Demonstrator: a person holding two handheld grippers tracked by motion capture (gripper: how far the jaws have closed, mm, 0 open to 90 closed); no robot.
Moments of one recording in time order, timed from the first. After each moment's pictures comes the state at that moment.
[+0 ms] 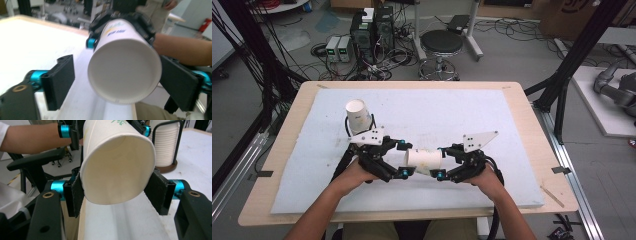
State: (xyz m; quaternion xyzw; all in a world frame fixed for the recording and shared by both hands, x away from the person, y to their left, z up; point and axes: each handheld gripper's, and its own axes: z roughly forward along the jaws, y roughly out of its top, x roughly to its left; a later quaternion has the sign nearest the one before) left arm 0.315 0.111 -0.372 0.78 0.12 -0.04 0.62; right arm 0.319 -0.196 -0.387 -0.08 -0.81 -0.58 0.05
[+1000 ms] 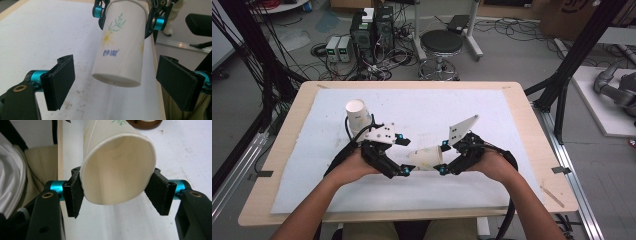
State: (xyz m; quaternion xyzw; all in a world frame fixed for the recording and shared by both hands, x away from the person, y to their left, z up) left arm 0.321 0.096 -0.346 0.87 0.09 0.04 0.48; right arm 0.331 -0.177 -0.336 -0.06 -0.93 -0.35 -0.02
